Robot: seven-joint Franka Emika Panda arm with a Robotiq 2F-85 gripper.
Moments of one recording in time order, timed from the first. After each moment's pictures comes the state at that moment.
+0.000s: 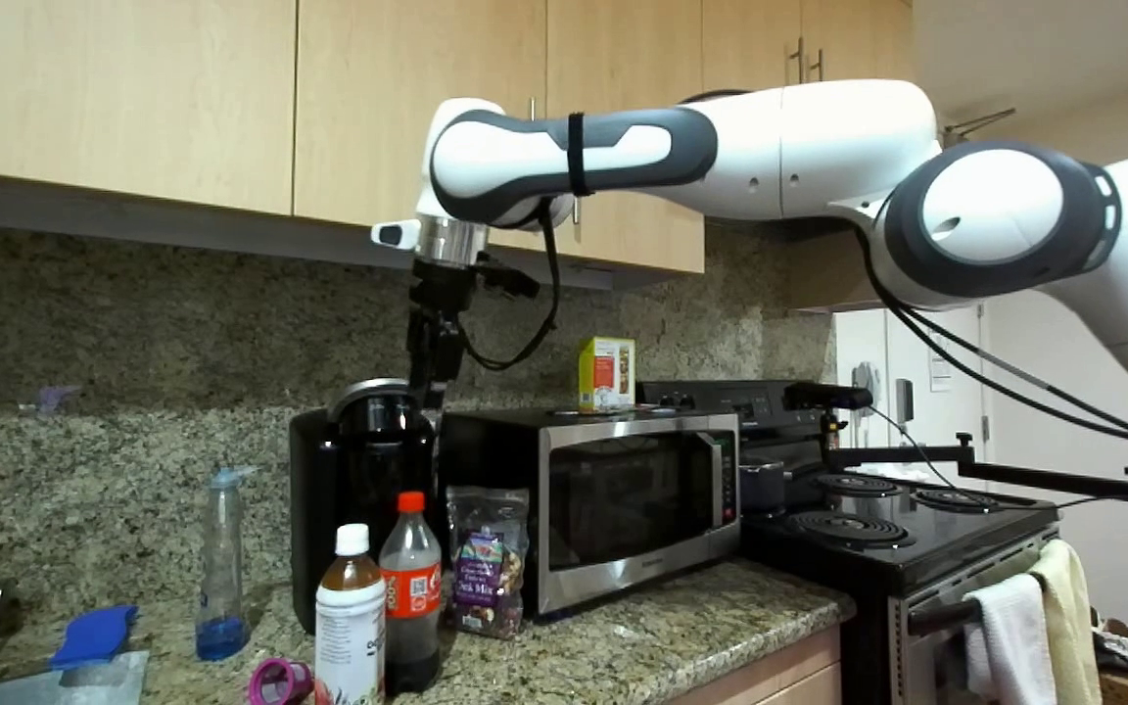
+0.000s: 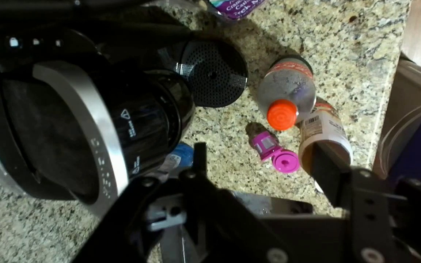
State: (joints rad) arm 0.08 0.56 -0.04 -0.95 -0.11 1.82 -0.95
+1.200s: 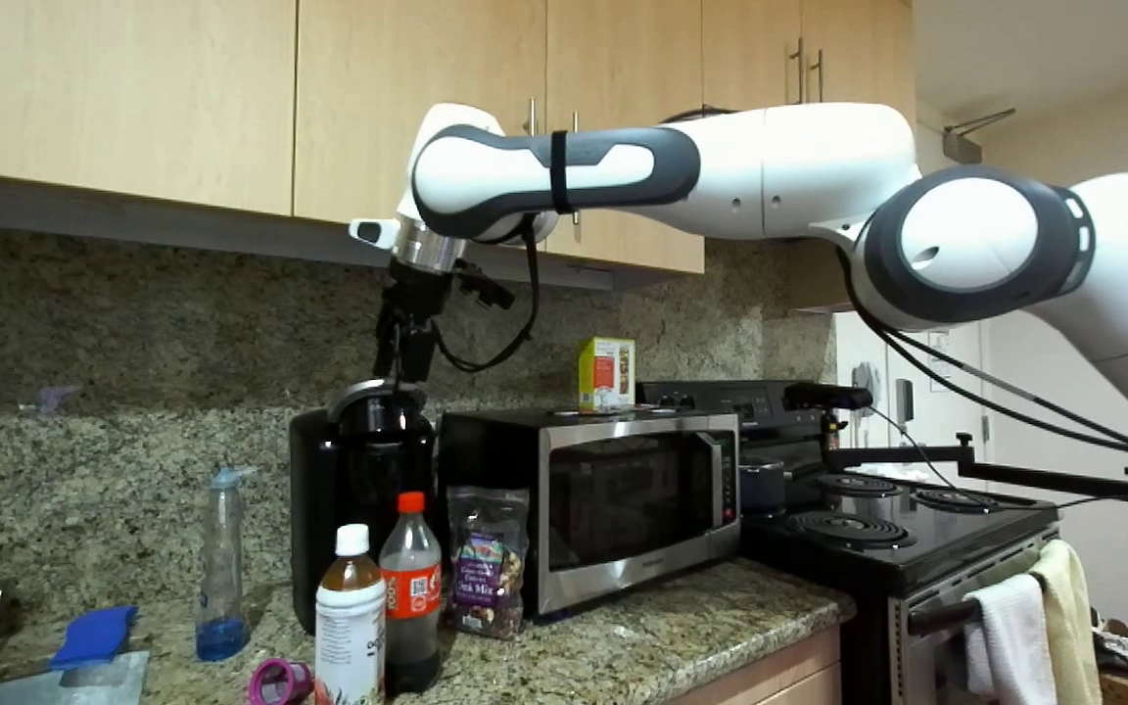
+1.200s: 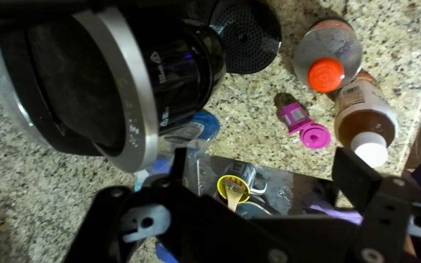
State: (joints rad) arm 0.09 0.63 -0.01 -0.88 -0.11 1.94 -0.97
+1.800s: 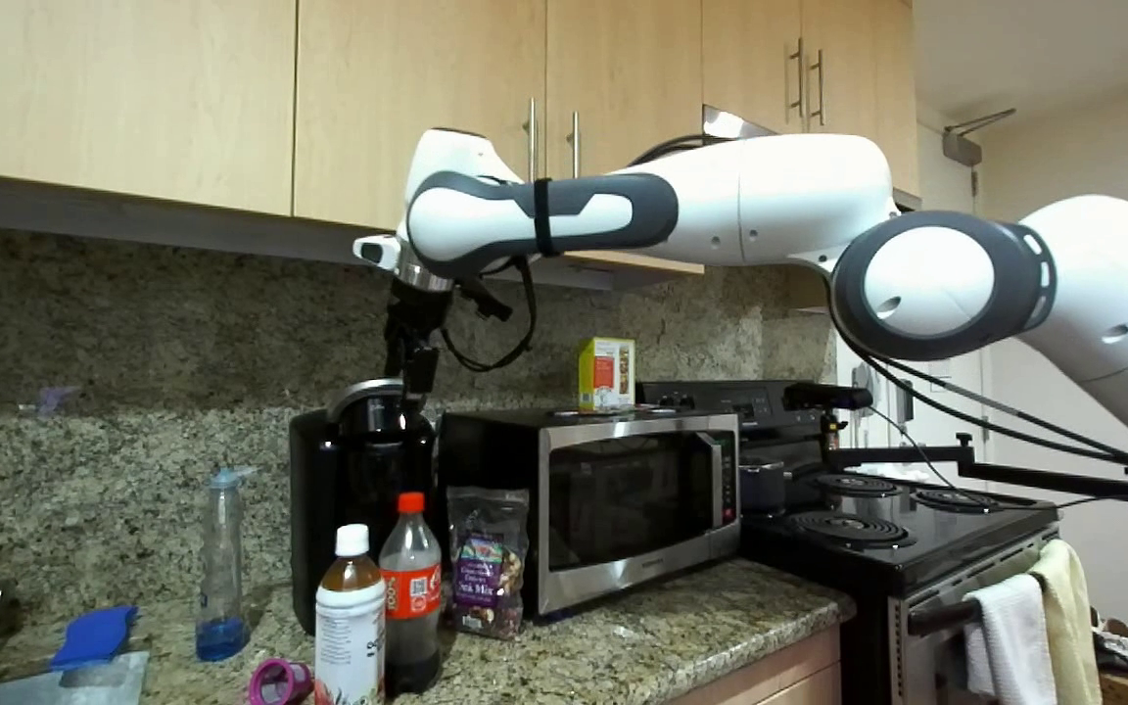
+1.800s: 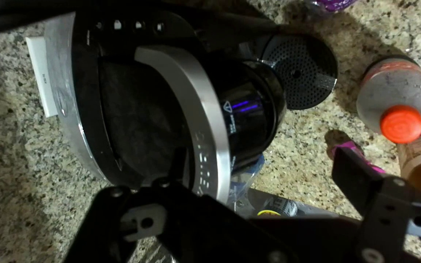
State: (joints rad) arm 0.10 0.72 -0.10 -0.79 -0.19 1.99 -0.96
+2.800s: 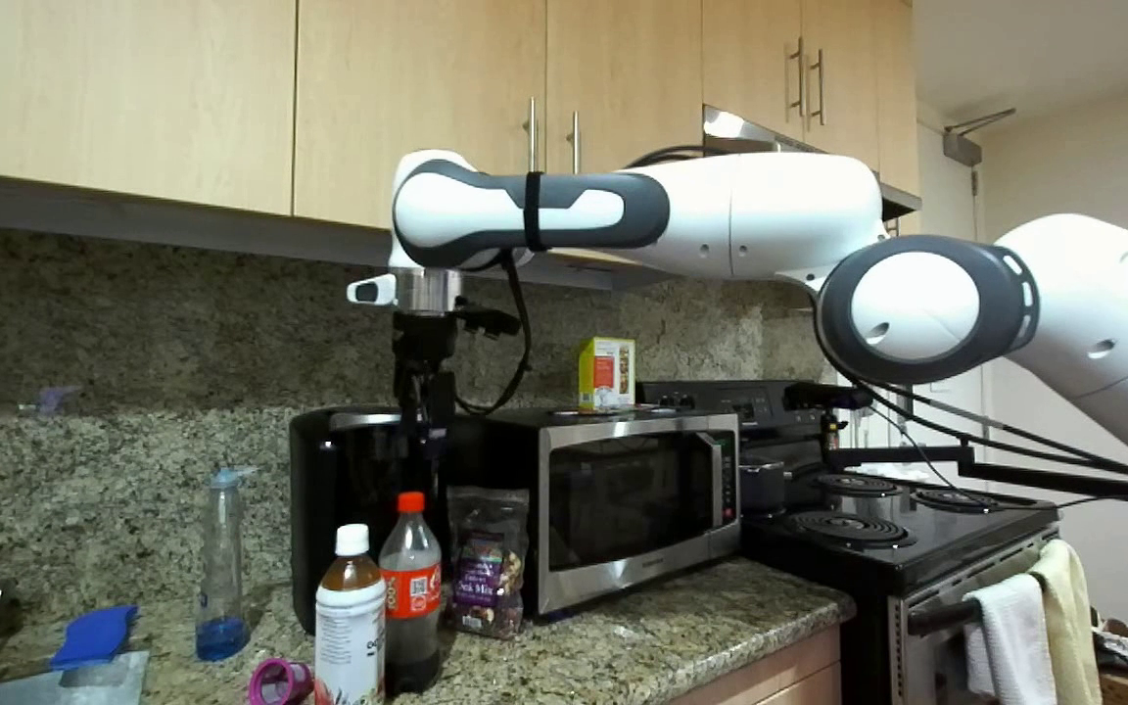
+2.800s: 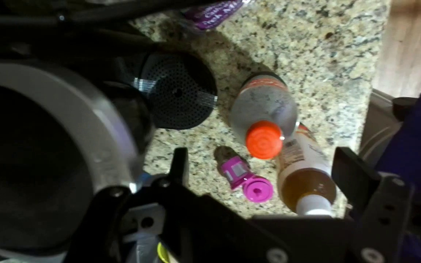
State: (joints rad) arm 0.09 0.78 -0.05 -0.69 -0.09 1.62 -1.00
